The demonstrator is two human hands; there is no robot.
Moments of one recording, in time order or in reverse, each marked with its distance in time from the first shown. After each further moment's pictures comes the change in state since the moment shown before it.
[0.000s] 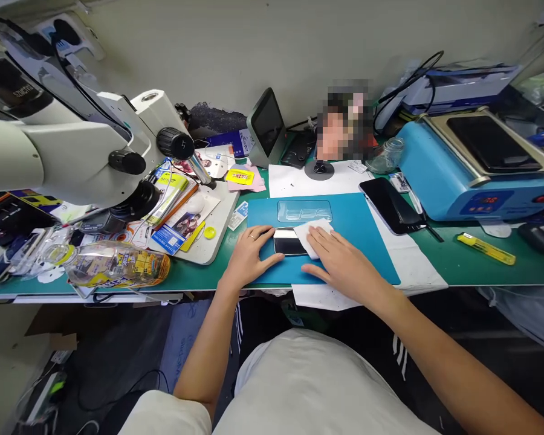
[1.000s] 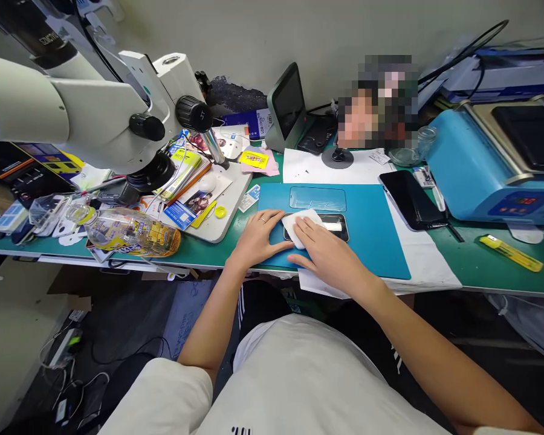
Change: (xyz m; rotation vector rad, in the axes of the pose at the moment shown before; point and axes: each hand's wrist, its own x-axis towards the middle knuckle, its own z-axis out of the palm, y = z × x) left_hand -0.002 0.001 -0.001 0.011 0.005 0.008; right_hand 0.027 -0.034 0.006 -0.006 0.011 -0.119
